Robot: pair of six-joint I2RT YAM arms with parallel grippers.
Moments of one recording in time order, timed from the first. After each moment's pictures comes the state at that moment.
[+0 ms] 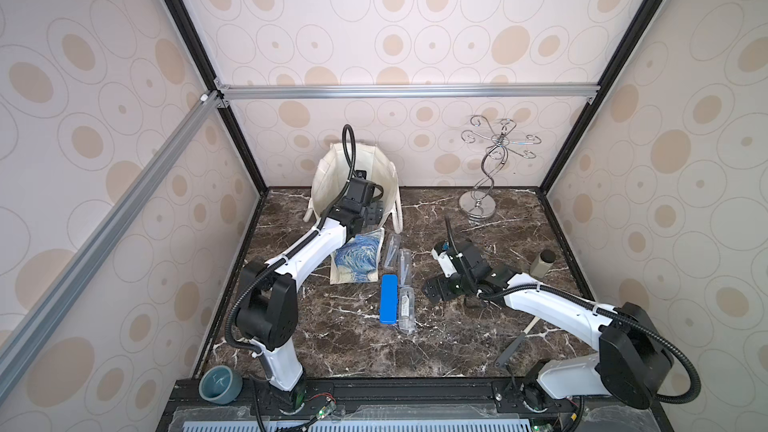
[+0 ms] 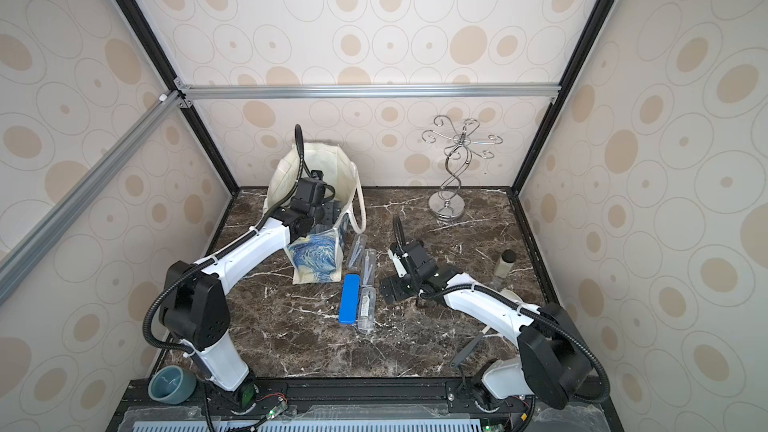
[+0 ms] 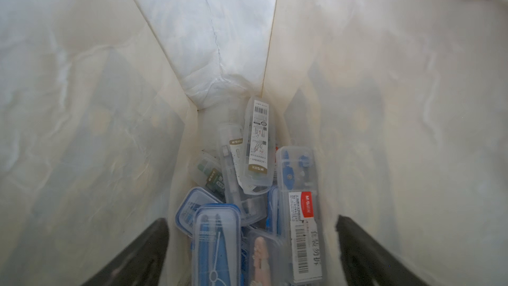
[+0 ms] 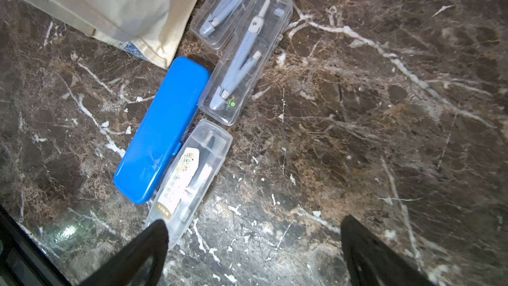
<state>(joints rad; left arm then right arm) -0.43 1.72 1.46 -0.39 -0.33 -0.22 0.69 1.39 0.85 -0.42 -0.07 0.27</state>
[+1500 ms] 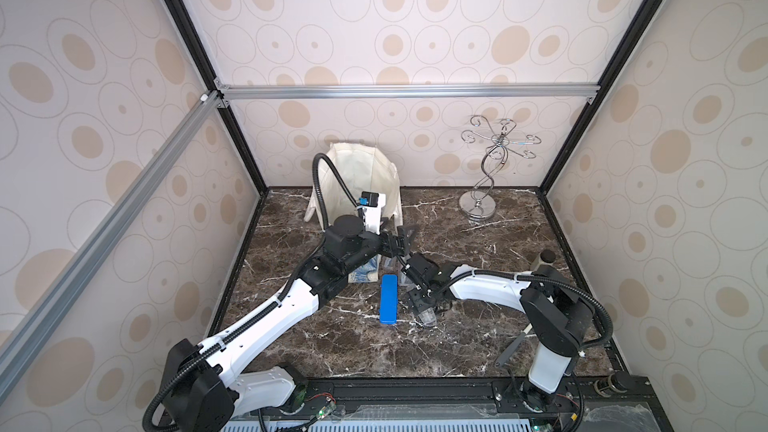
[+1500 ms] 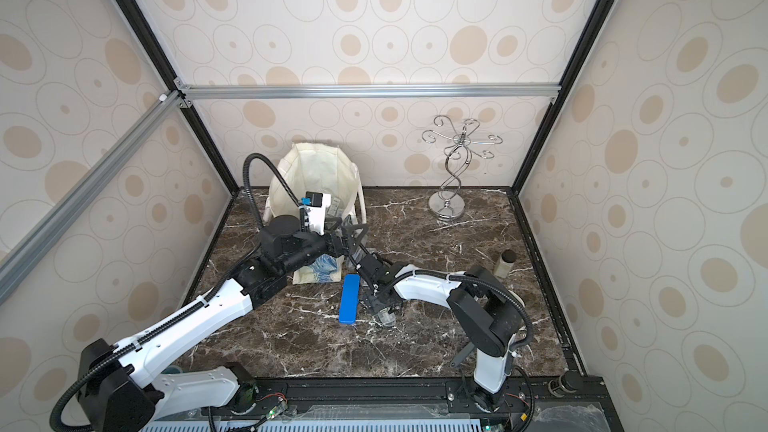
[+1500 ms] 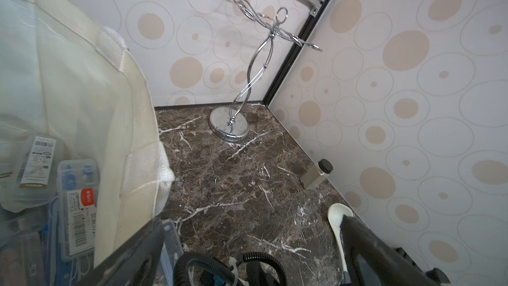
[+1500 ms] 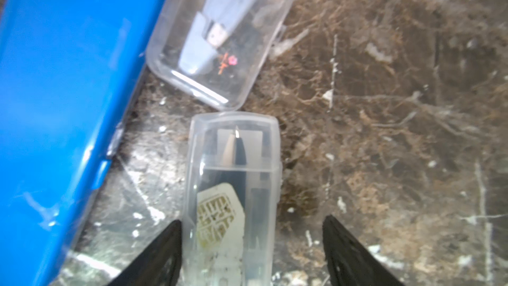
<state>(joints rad) -0.69 1.23 0.99 0.04 0.09 -0.42 0.84 1.79 1.09 -0.58 0.16 0.38</state>
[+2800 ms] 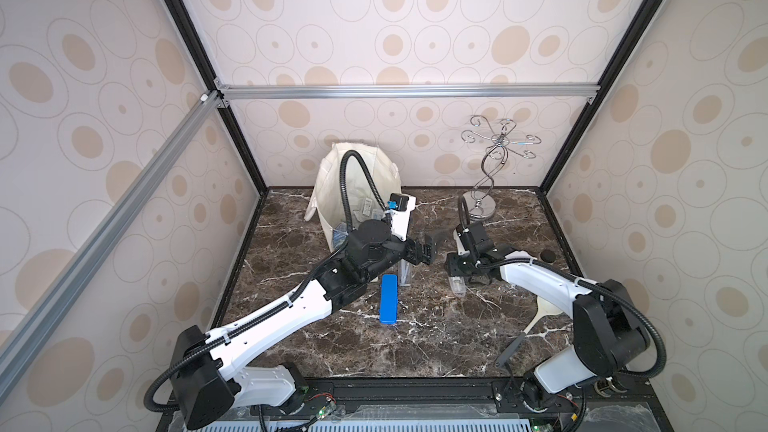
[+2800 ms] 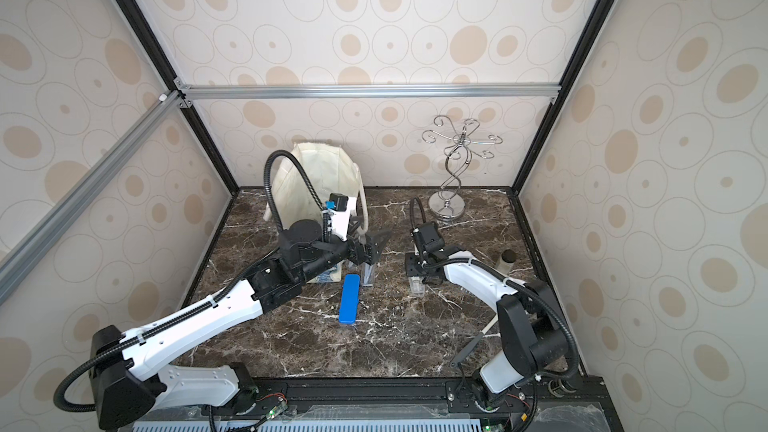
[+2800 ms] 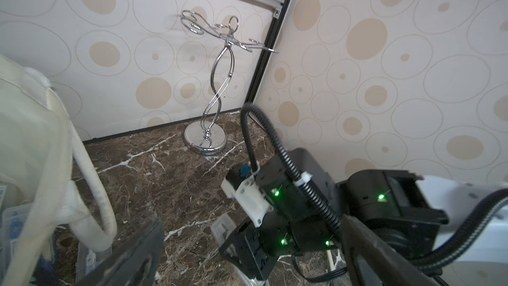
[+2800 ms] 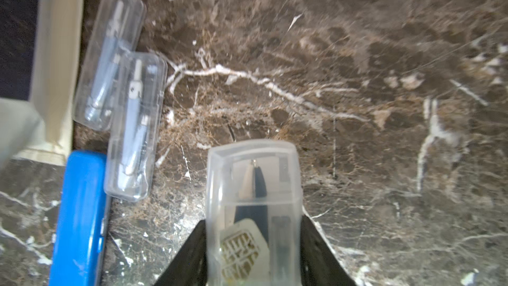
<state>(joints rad) -0.88 1.30 1.10 0.03 -0.05 -0.34 0.44 1.51 0.99 -0.47 -0.01 0.40</state>
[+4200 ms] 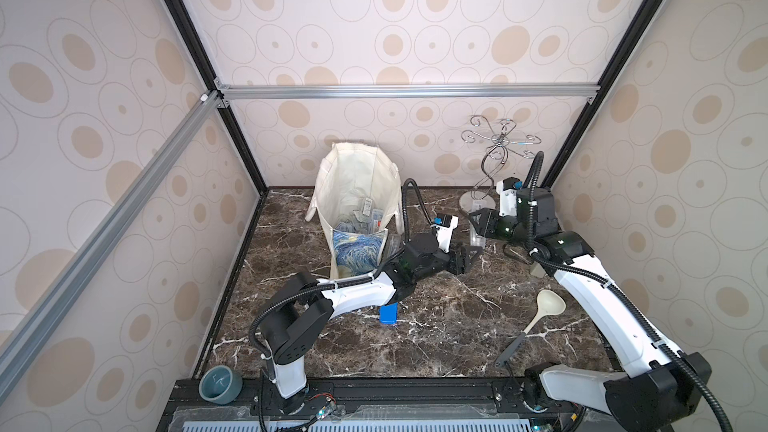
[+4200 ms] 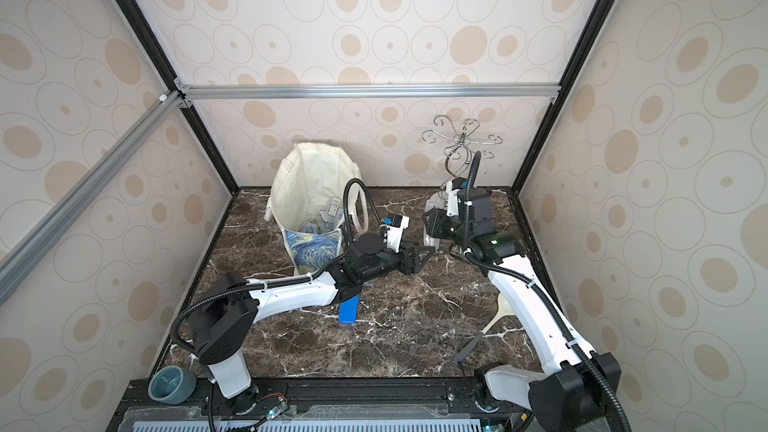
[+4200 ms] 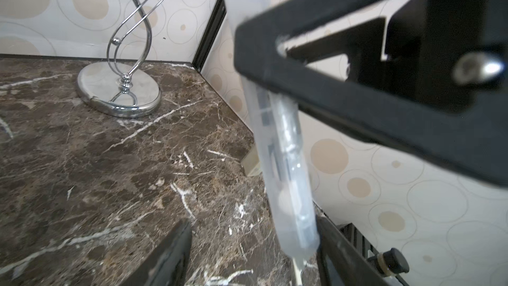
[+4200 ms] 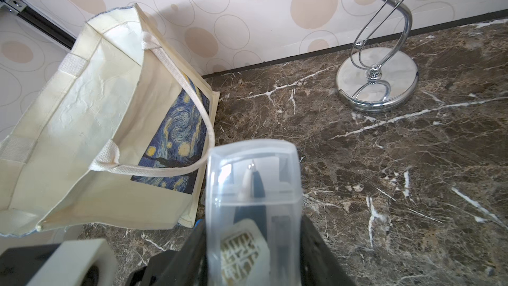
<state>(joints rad) -0.94 1.79 1.17 0.51 0.11 -0.58 0.28 1.23 1.22 -0.53 -0.14 0.40</state>
